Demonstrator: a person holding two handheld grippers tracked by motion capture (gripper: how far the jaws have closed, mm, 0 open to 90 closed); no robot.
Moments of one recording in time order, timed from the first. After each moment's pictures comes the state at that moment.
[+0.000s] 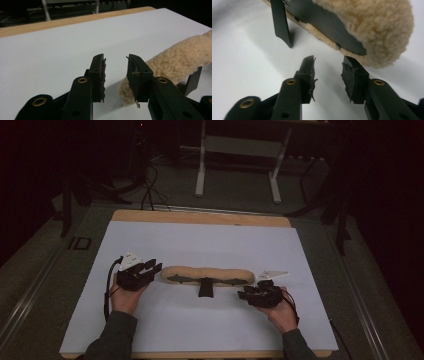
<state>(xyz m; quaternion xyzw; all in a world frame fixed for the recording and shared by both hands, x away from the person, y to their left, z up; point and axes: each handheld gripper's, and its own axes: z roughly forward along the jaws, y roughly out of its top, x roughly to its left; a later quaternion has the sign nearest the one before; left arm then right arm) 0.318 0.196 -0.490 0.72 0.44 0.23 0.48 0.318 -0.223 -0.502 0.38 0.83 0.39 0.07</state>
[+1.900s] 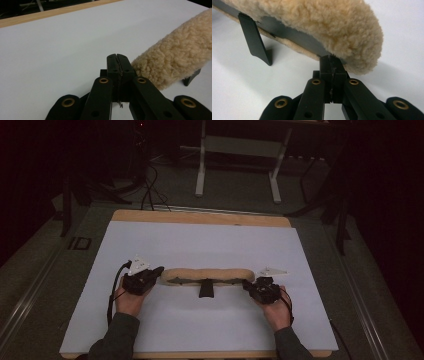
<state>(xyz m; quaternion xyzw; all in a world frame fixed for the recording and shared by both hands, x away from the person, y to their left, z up) 0.315 0.184 -0.505 0.75 0.42 0.22 0.46 0.324 -0.216 -0.504 0.44 0.80 0.39 0.14</state>
